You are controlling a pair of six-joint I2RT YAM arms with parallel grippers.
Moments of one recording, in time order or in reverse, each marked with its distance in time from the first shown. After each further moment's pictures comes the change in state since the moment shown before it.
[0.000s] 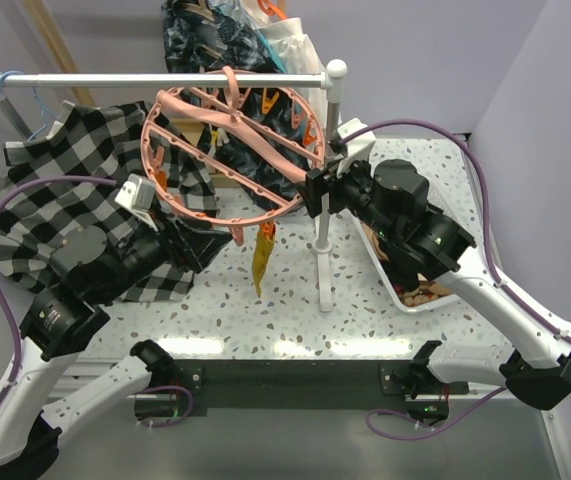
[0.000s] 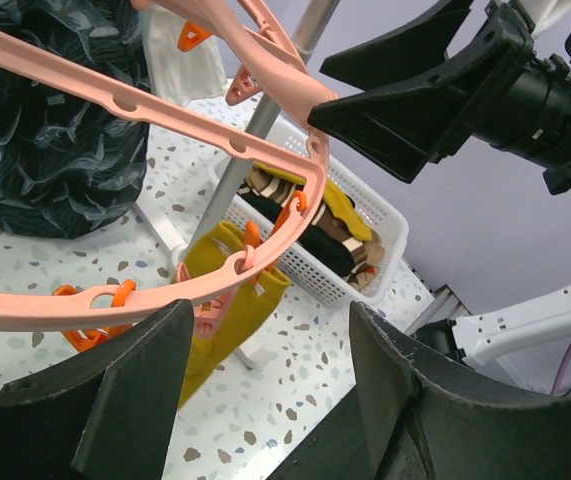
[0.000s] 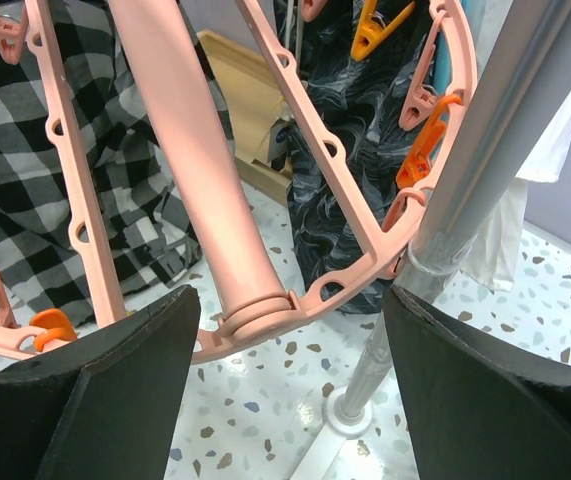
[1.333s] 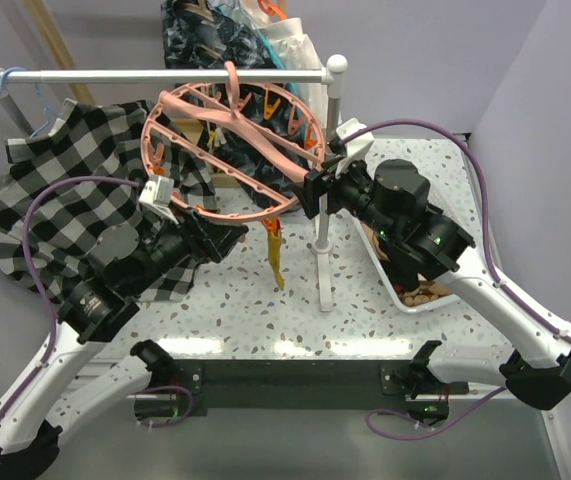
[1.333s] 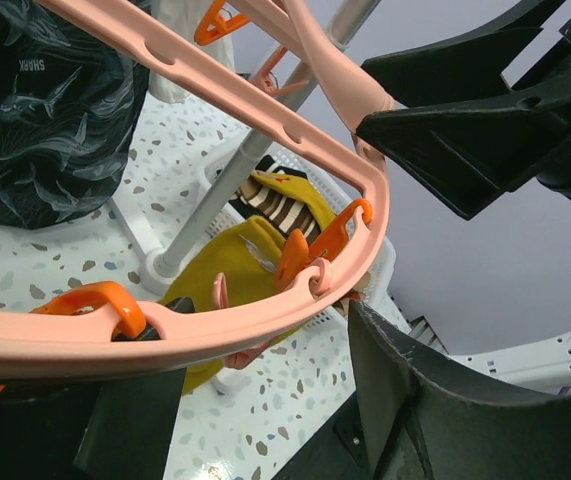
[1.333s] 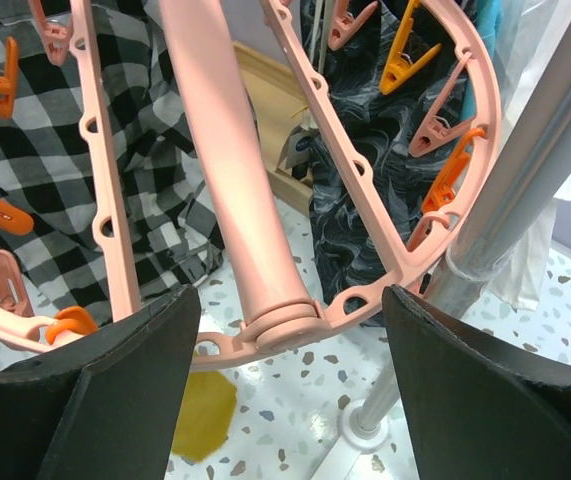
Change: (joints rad) left arm 0.000 0.006 -0.213 0.243 -0.025 -0.148; right arm 0.000 0.000 -0.006 0.030 -0.057 0.008
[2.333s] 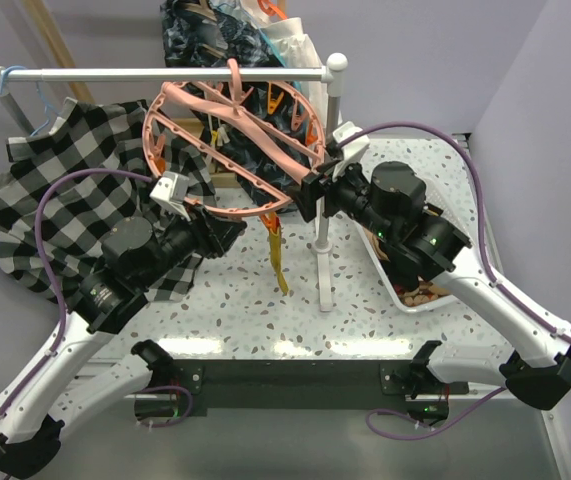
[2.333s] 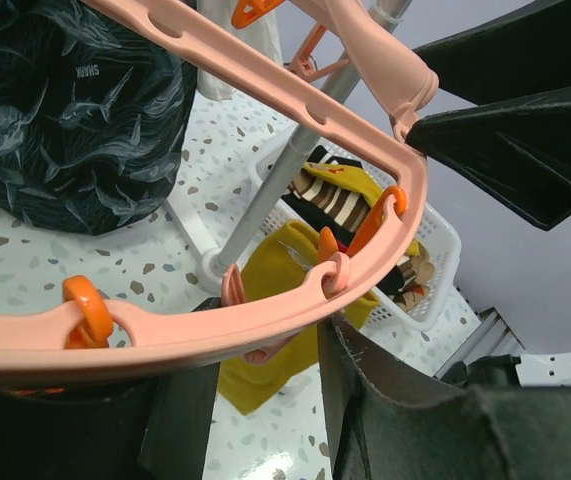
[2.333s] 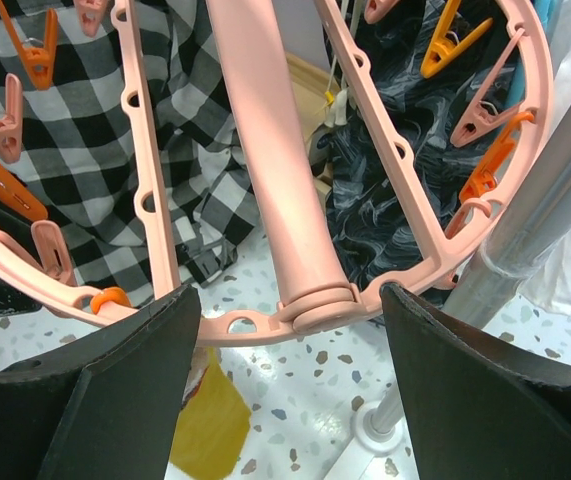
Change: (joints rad) left arm 0.000 0.056 0.001 0.002 -0.041 0.136; right arm 0.000 0.000 -0.028 0.026 -0.040 0.016
